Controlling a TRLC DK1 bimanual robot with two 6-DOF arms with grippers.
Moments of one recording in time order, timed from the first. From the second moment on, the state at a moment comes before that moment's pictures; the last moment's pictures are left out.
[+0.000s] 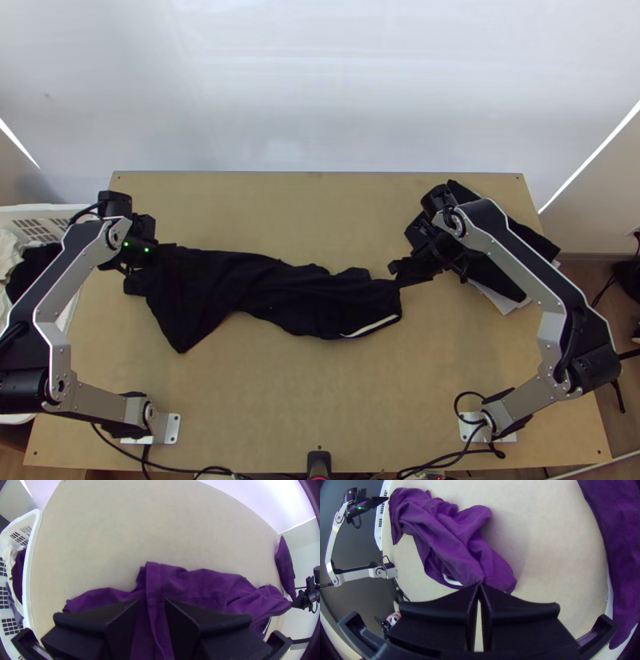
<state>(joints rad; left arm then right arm) 0.12 1.57 1.17 -0.76 0.19 0.05 0.35 1.69 1.39 -1.18 -0.48 0.04</state>
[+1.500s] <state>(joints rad) 0.11 1.57 1.15 -0.69 0.15 -0.04 0.34 1.66 1.38 -1.19 -0.48 0.04</state>
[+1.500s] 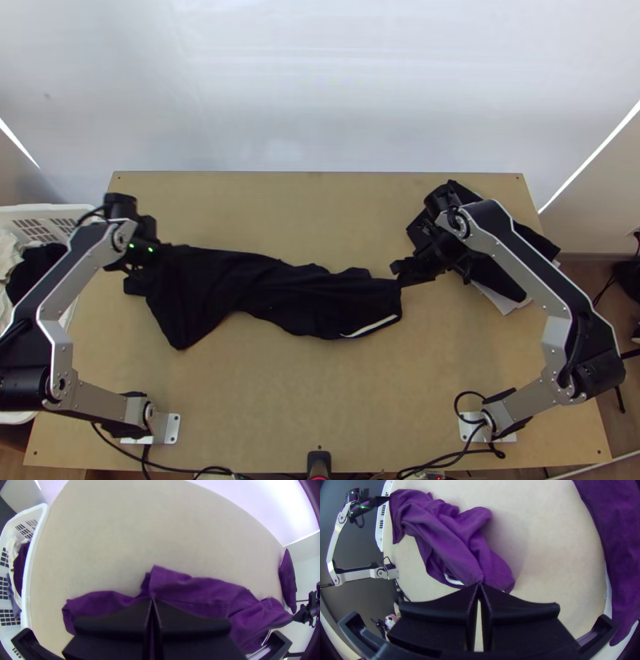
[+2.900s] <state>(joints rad) 0.34 1.34 1.96 -0.69 0.17 -0.51 0.07 1.39 1.97 -0.73 -0.45 0.28</state>
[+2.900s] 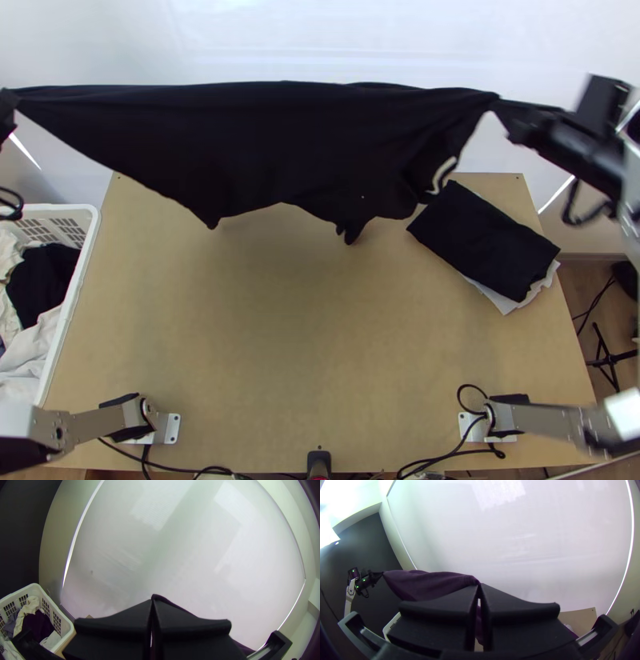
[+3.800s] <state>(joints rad) 0.48 0.86 1.52 -0.68 0.35 -0.53 -0.07 0.71 1.58 -1.00 -0.44 0.09</state>
